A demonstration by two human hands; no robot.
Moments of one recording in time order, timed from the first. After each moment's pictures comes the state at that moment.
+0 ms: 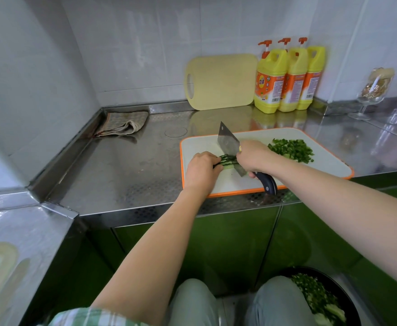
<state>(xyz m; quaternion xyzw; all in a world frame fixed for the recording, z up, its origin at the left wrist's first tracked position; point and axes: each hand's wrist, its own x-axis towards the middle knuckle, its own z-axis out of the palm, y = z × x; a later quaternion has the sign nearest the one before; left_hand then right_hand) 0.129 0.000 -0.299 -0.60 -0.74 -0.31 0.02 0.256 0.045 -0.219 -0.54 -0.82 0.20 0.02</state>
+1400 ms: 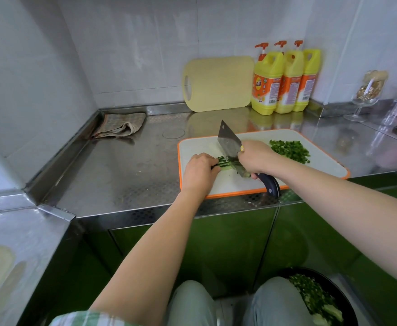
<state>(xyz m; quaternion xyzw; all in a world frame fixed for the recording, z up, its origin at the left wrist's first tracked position) 0.130 -0.003 -0.298 -0.60 -0.73 -0.32 0.03 0.268 0.048 -0.213 -0.52 -0.82 0.23 0.05</state>
